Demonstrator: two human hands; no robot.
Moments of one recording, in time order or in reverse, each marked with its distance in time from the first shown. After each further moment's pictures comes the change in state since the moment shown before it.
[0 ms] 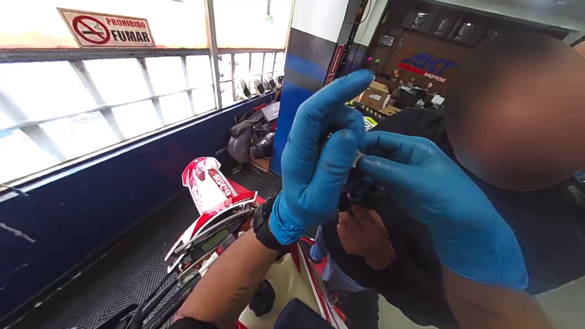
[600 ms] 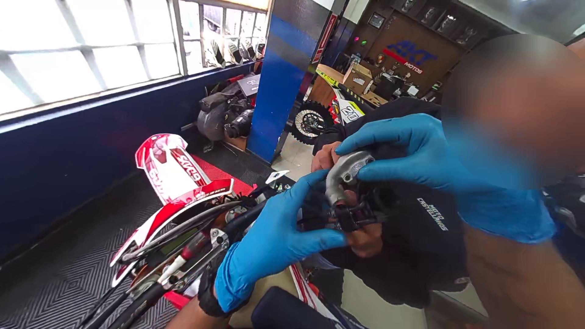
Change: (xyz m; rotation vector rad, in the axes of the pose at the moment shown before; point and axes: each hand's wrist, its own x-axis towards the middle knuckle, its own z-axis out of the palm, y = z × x) left_hand -0.114 -0.007 -0.055 0.157 -0.297 -0.723; right_hand 0.048 0.001 -0.048 -0.600 -0.416 0.121
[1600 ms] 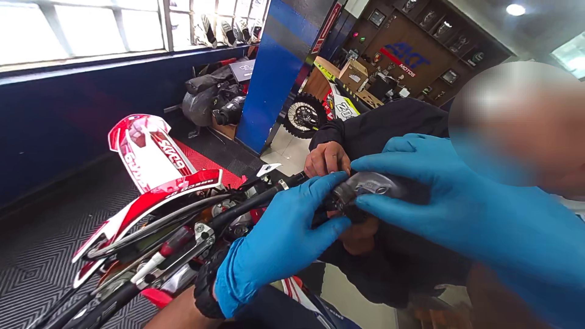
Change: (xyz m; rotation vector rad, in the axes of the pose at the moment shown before) left_hand 0.011 0.002 0.012 0.253 0.017 0.001; right_hand -0.021 -0.029 0.028 -0.646 0.143 0.038
